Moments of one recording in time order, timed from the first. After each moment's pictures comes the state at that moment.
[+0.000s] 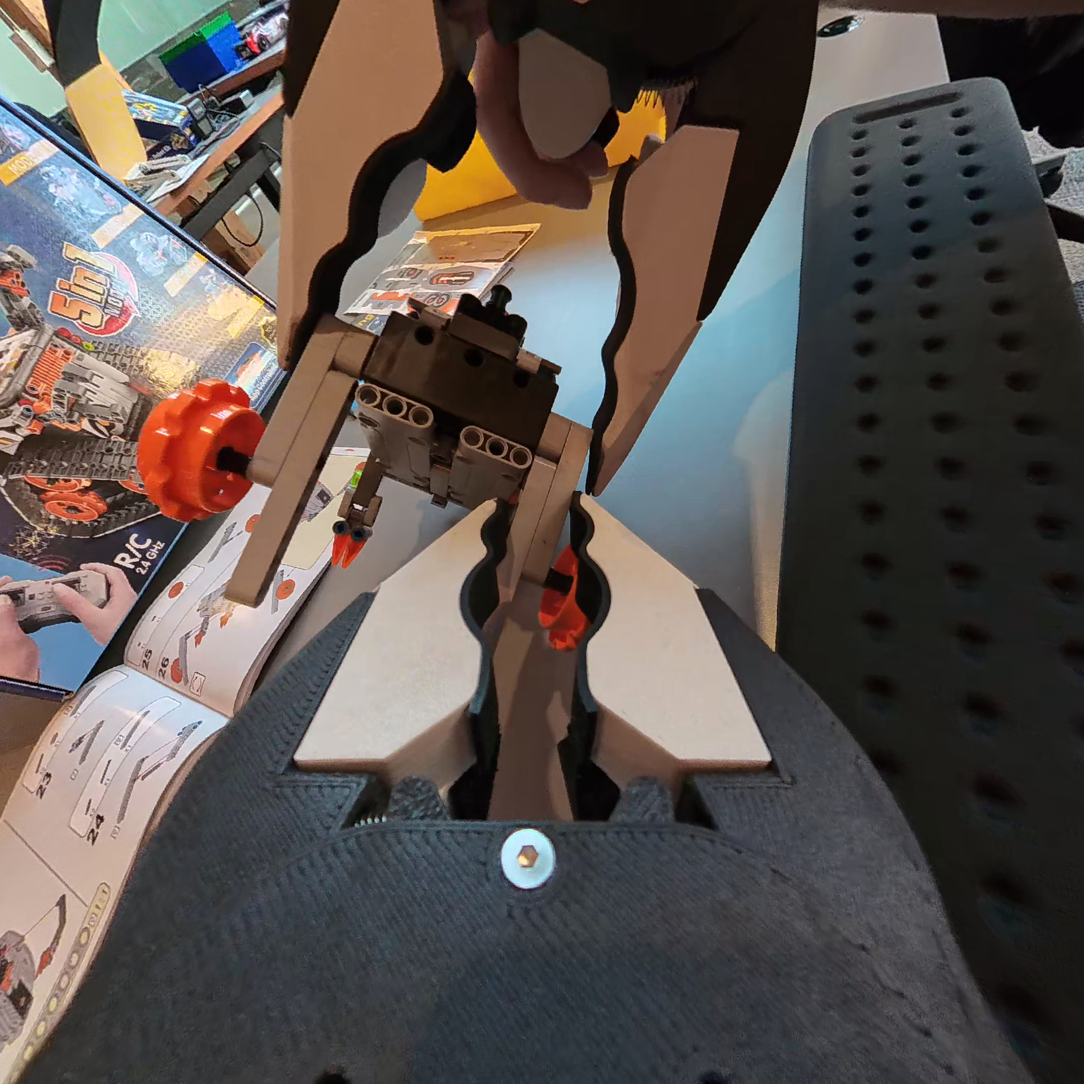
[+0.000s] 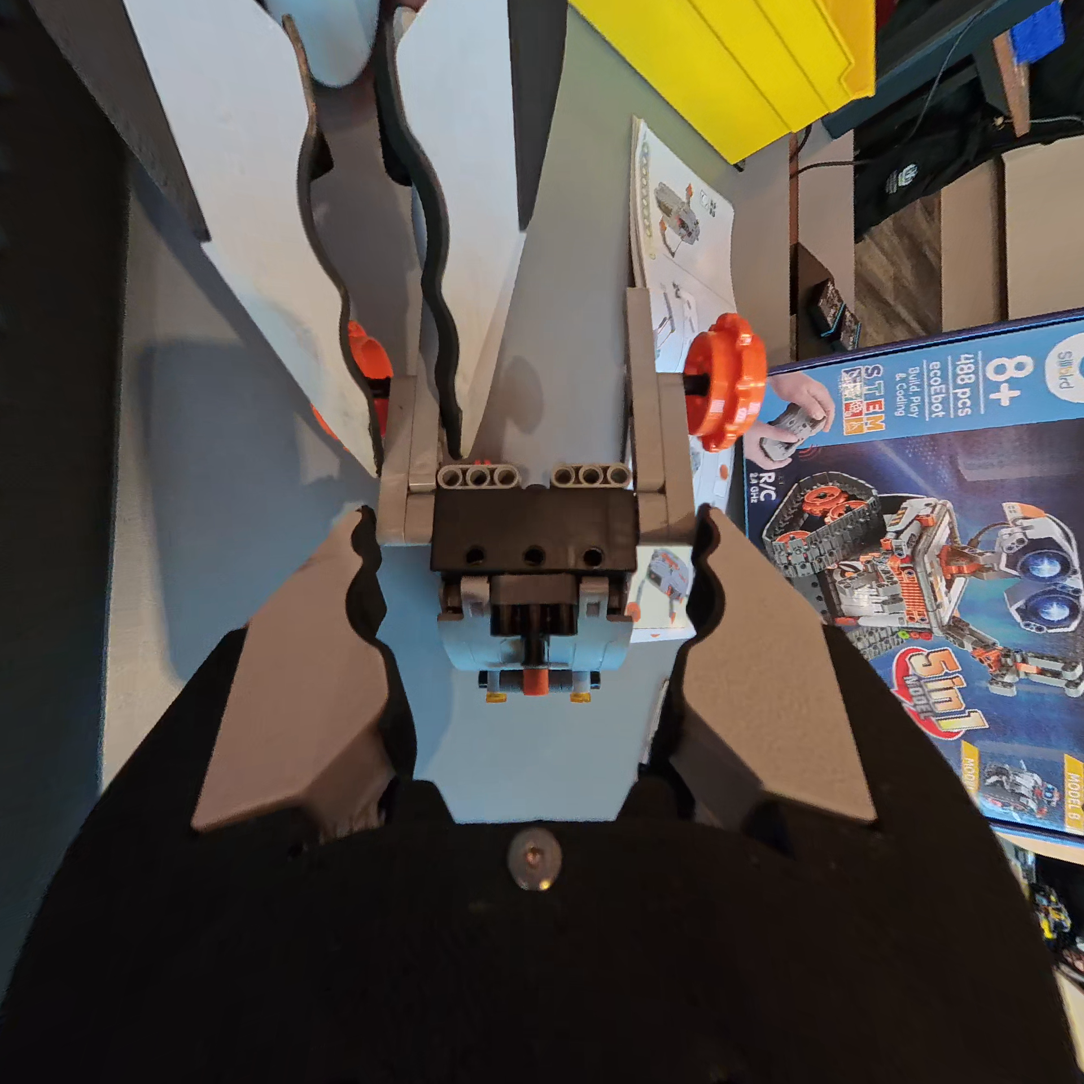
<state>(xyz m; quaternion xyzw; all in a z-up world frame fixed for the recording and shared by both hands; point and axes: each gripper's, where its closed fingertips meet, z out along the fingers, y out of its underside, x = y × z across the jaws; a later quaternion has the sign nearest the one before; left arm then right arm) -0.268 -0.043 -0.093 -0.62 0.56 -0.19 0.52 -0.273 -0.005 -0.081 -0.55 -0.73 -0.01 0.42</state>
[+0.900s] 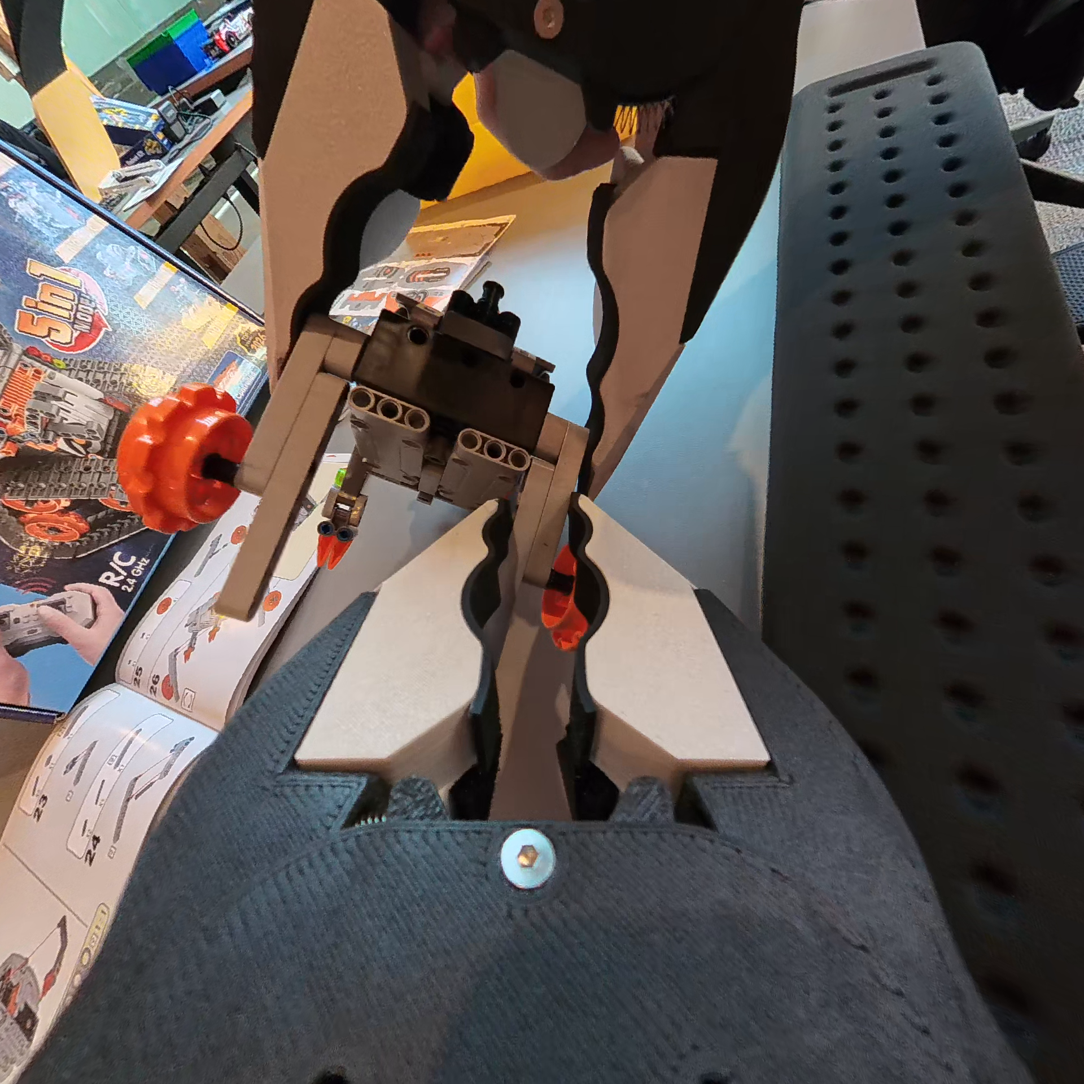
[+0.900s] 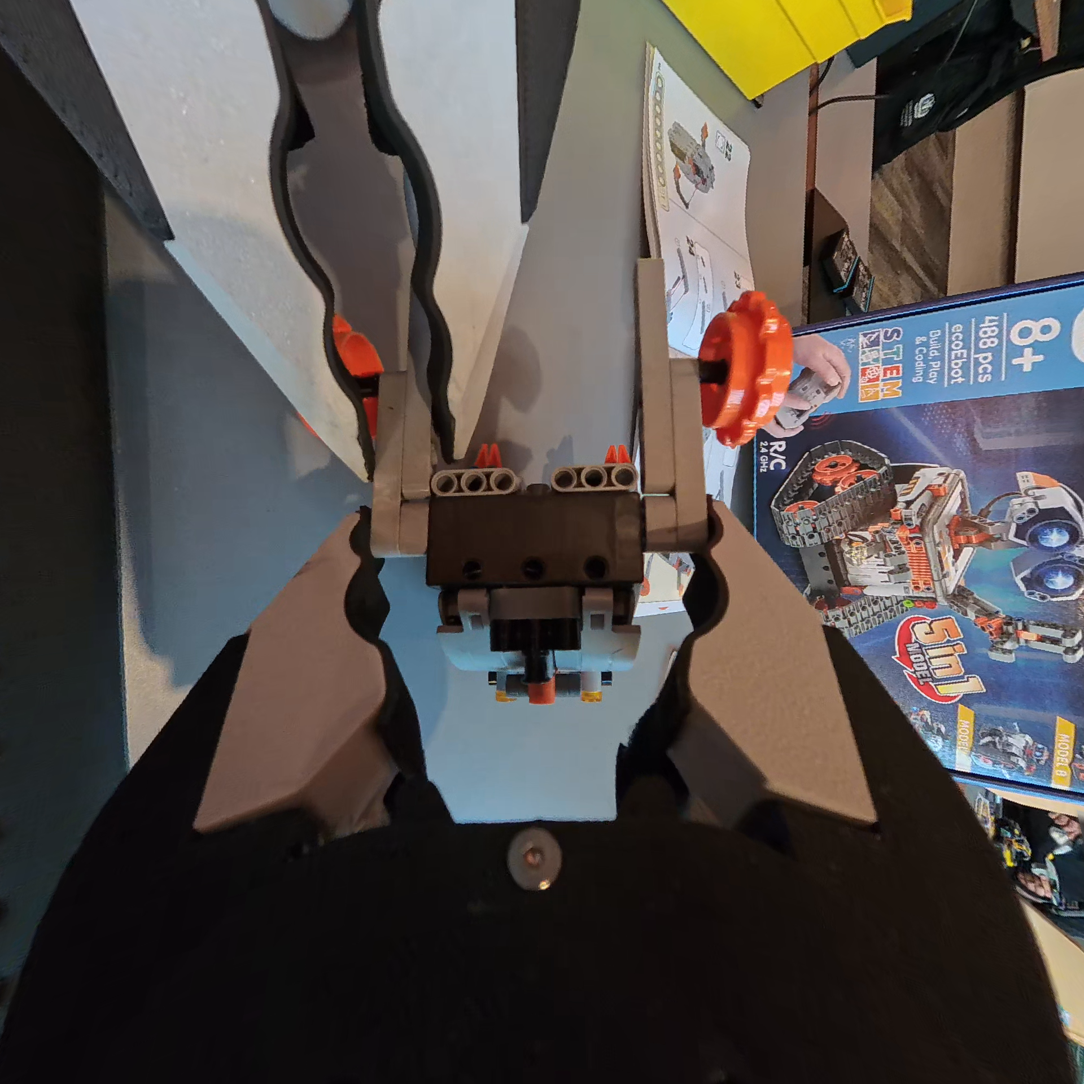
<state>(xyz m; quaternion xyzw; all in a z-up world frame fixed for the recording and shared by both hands) -0.263 -0.049 -0.098 -0.62 0.57 -0.18 0.51 -0.269 -0.007 -0.090 -0.56 -0.72 -0.04 0.40</state>
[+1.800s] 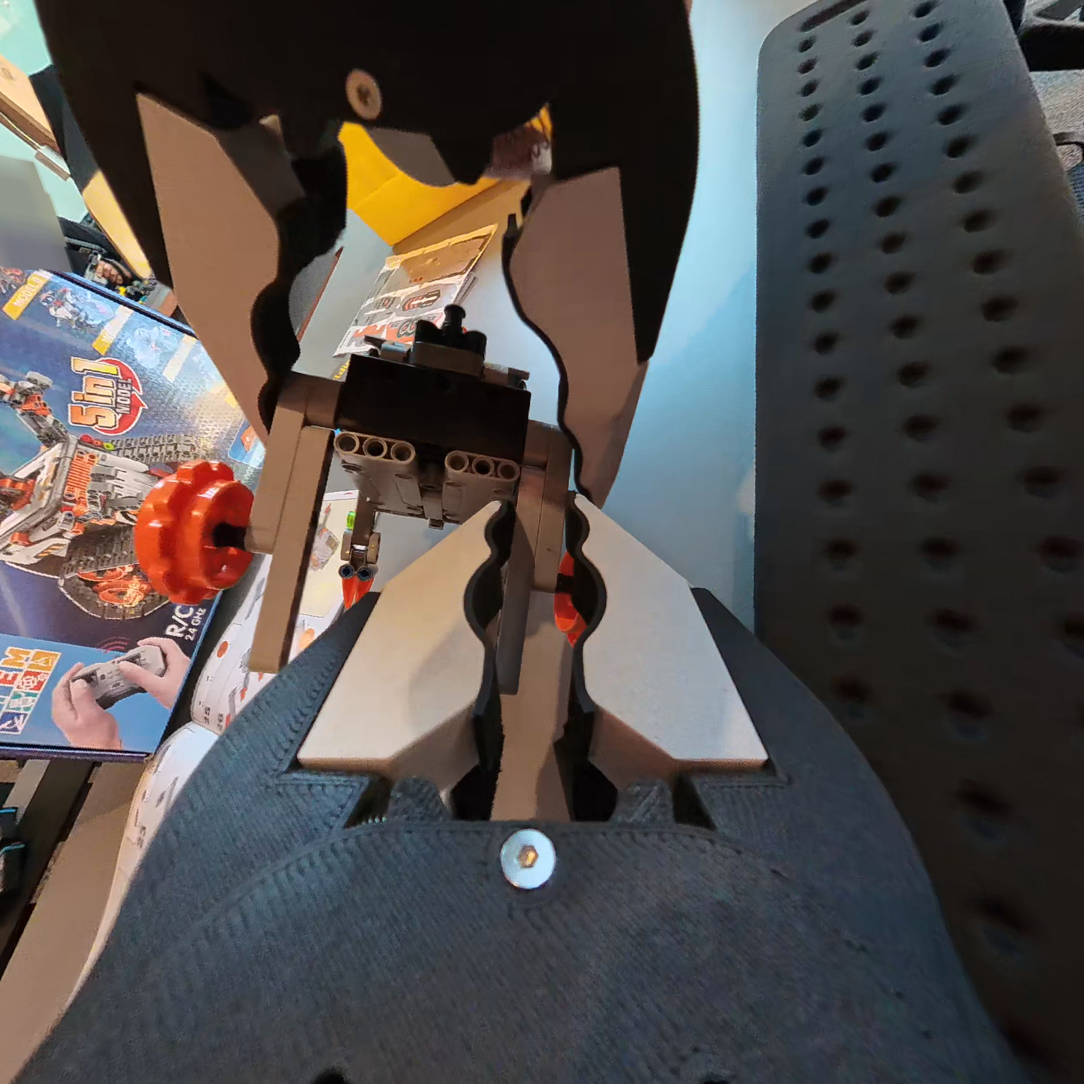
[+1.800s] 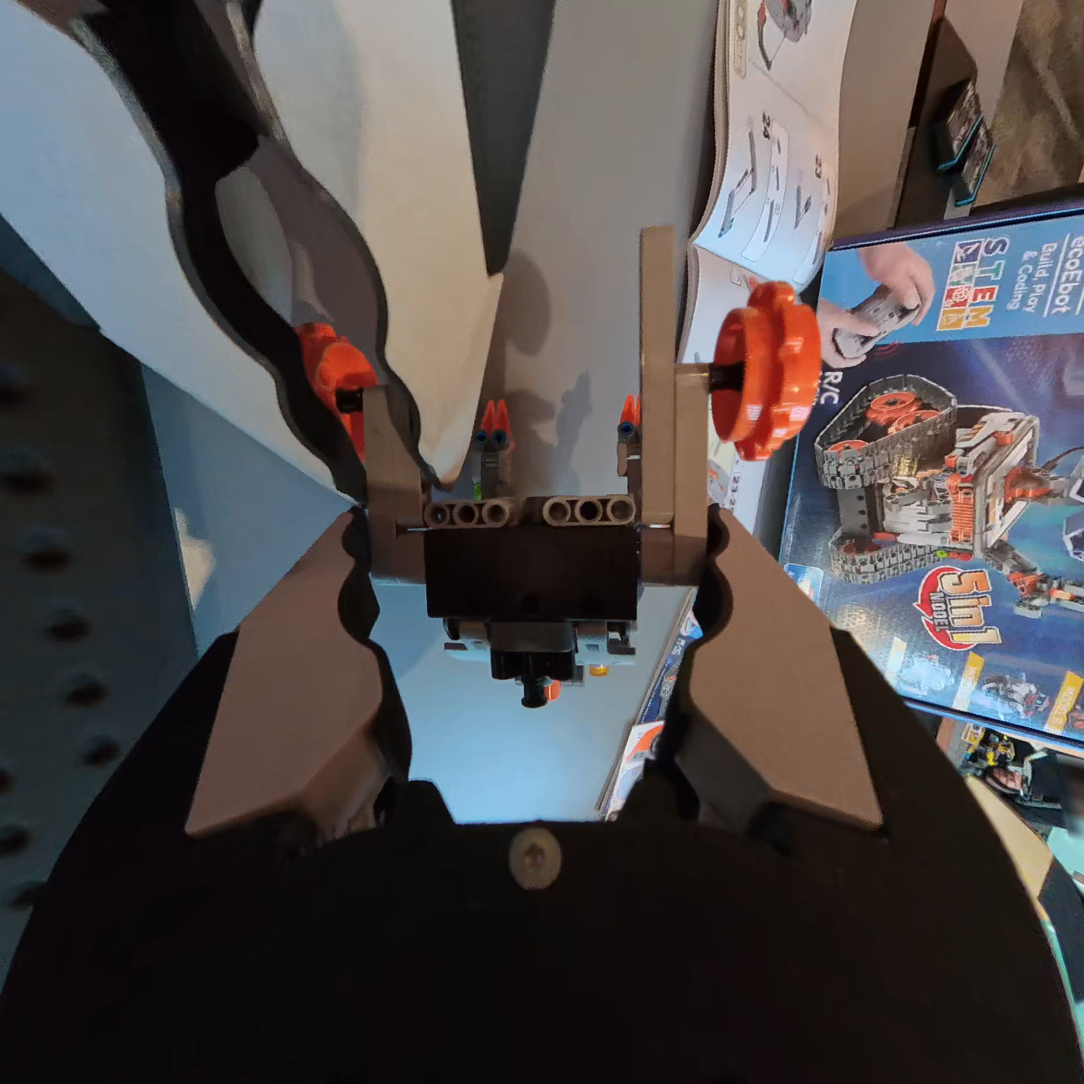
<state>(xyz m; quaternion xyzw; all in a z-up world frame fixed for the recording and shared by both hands) -0.250 -0.061 -0.098 -0.58 0.62 -0.12 0.52 -0.259 -0.014 -0.096 -0.61 -0.72 -0.10 0.31</state>
